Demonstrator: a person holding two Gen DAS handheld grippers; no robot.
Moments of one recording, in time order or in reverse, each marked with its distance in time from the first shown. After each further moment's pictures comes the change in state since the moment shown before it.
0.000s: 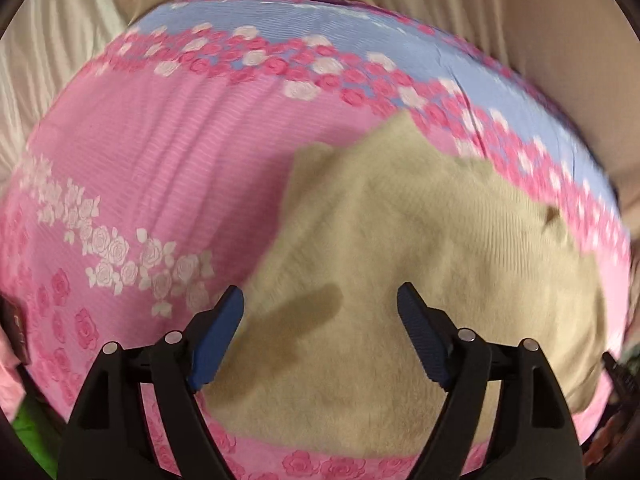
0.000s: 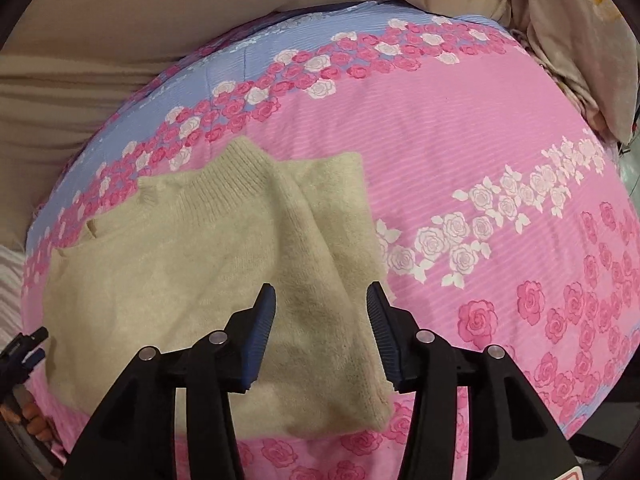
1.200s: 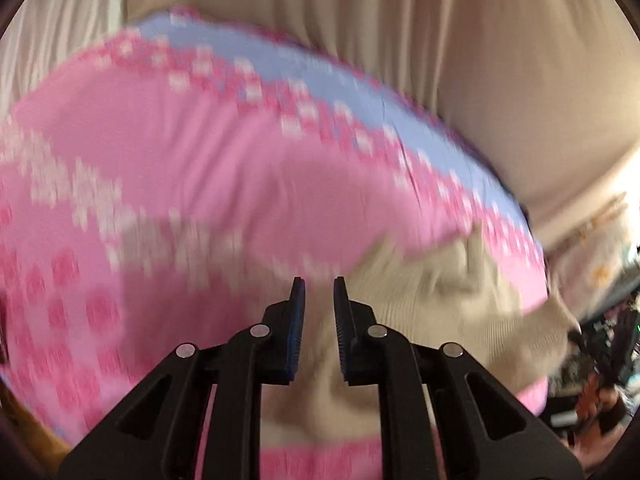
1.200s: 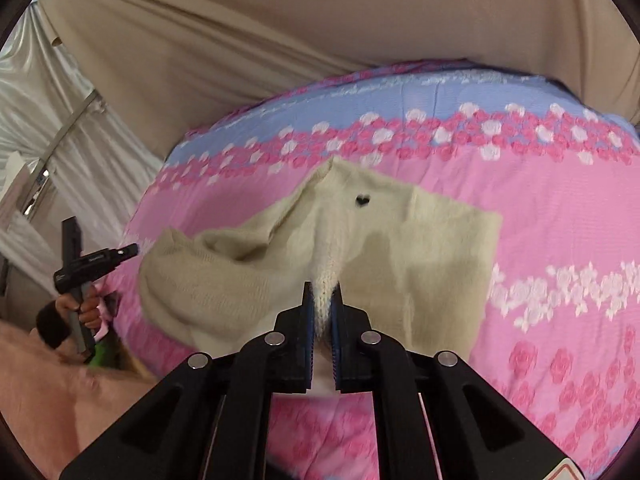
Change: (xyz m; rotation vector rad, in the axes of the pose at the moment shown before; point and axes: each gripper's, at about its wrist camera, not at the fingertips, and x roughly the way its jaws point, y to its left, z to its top) left arm -0.073 0.084 -0.036 -0.023 -0.175 -0.322; right arm -0.094 0.031 -0.011 -0.412 -0.037 0.435
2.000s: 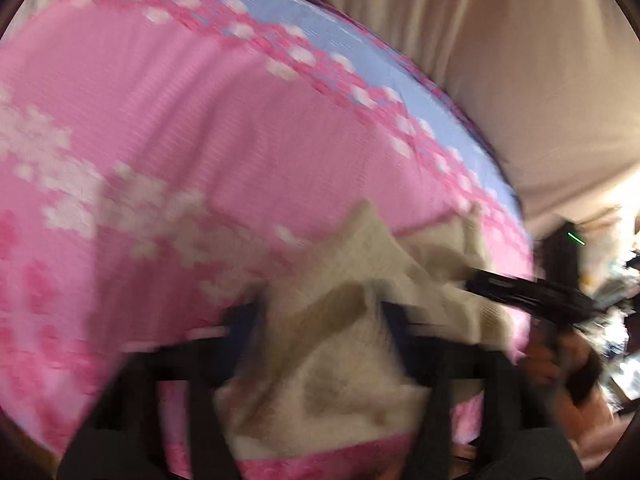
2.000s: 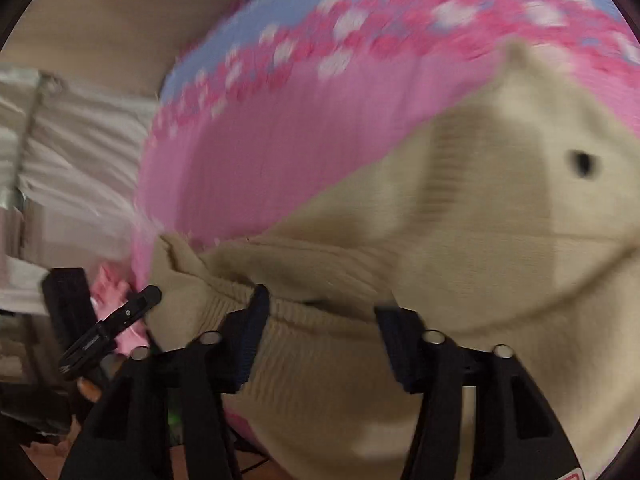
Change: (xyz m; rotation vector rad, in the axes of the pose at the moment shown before) left arm 0.056 0.000 -0.018 -0.084 0.222 -0.134; right arm 0.255 0.098 0.058 0.110 0.502 0.189
